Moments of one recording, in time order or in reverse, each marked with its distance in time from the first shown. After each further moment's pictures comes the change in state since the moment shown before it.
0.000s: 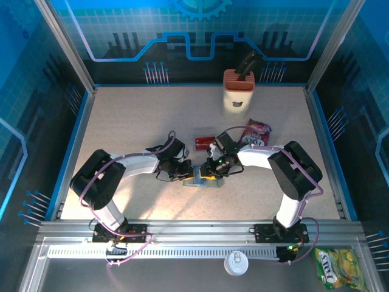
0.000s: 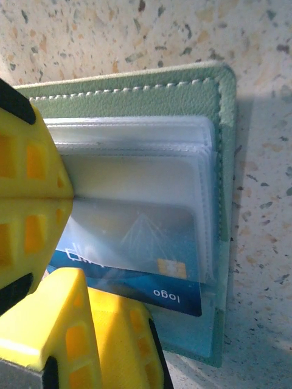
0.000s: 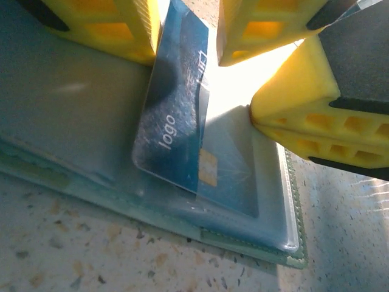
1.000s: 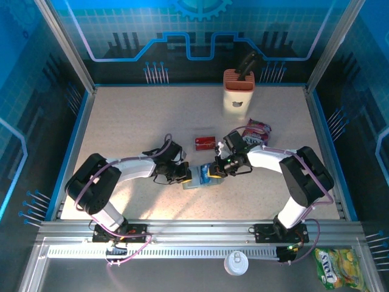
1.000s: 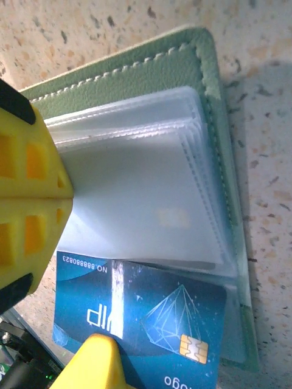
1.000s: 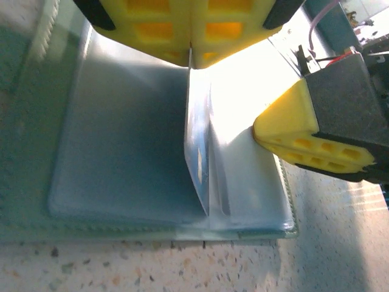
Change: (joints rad) left arm 0.000 -0.063 -0.073 0.029 -0.001 -0.053; right arm -0.081 -0.113 -0.066 -0.048 -0.031 -0.067
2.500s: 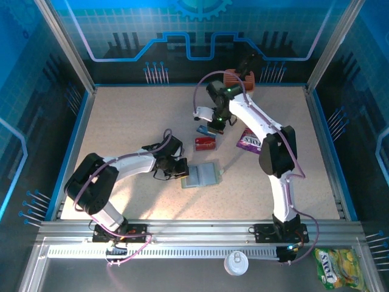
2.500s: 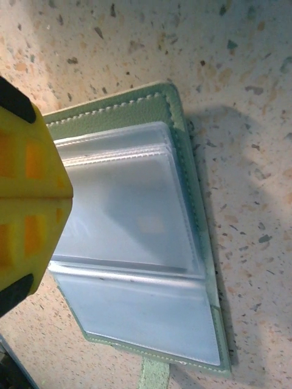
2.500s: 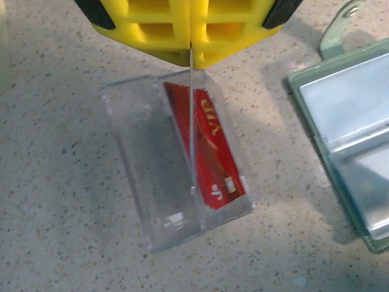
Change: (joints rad) left arm 0.020 -0.004 0.094 -0.158 -0.095 0.065; right arm -0.034 0.492 1.223 -0.901 0.474 -1.393
